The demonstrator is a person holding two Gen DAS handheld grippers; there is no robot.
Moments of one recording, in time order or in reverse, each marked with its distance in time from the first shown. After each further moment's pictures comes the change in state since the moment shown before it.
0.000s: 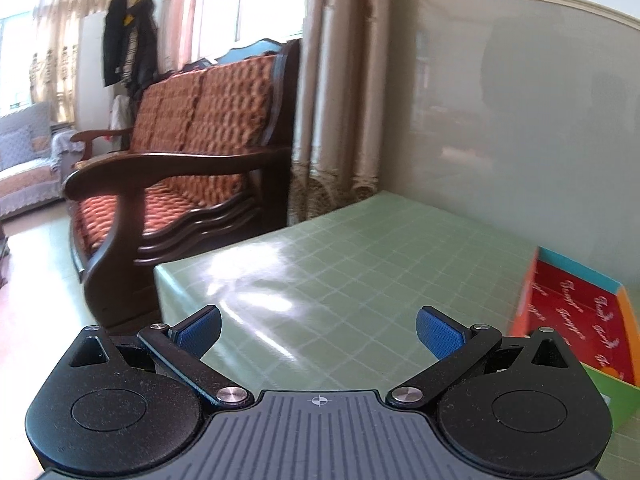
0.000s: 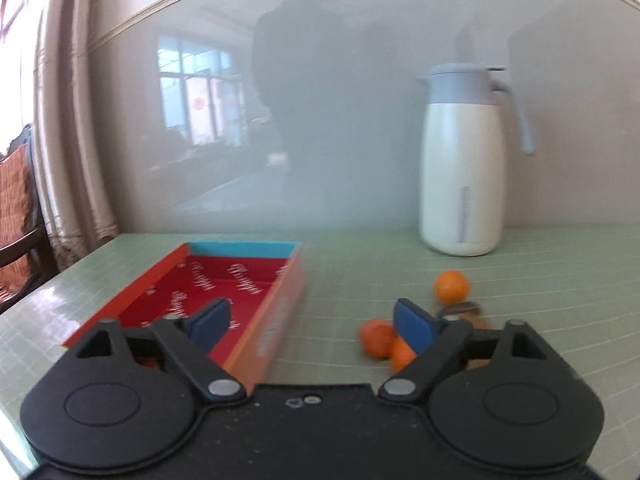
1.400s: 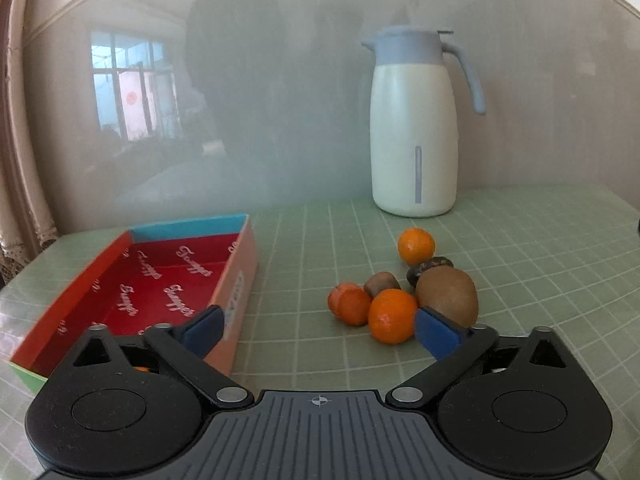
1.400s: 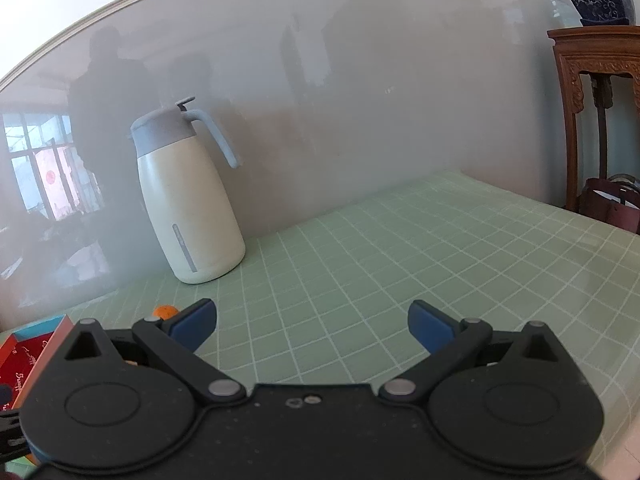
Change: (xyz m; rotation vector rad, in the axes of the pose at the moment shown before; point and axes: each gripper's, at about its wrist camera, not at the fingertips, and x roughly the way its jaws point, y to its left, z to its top) left arm -0.061 -0.308 -0.070 0.471 -0.010 -0.593; right arm -0.068 -0.195 -0.018 0.313 -0.068 -0.365
